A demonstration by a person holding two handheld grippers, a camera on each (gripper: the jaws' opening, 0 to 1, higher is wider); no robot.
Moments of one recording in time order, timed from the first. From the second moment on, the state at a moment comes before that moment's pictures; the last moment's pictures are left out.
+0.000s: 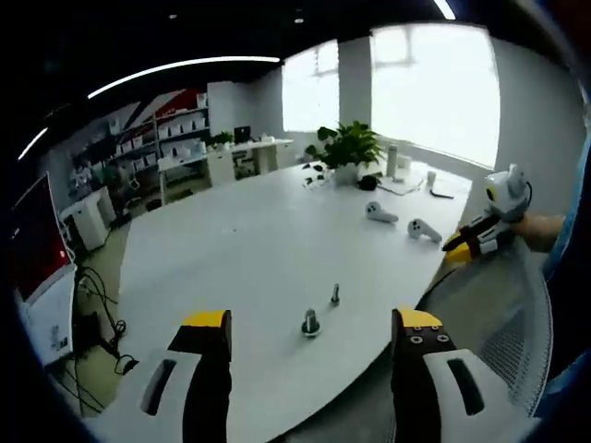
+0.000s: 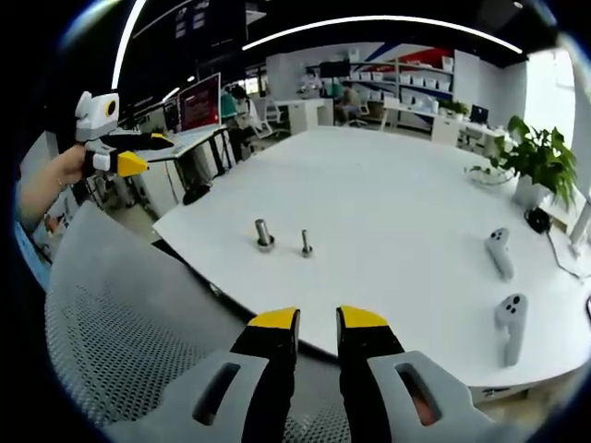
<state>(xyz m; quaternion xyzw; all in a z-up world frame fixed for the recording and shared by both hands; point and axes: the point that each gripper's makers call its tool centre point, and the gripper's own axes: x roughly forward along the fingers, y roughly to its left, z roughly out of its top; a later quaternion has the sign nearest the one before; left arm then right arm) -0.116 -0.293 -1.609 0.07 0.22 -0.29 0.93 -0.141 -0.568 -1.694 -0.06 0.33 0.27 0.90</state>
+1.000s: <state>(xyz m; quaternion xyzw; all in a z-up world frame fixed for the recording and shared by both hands) -0.125 -0.238 -1.639 -0.03 0.14 -0.05 0.99 -0.134 -0.575 -1.684 -0.04 0.29 0.23 0.93</state>
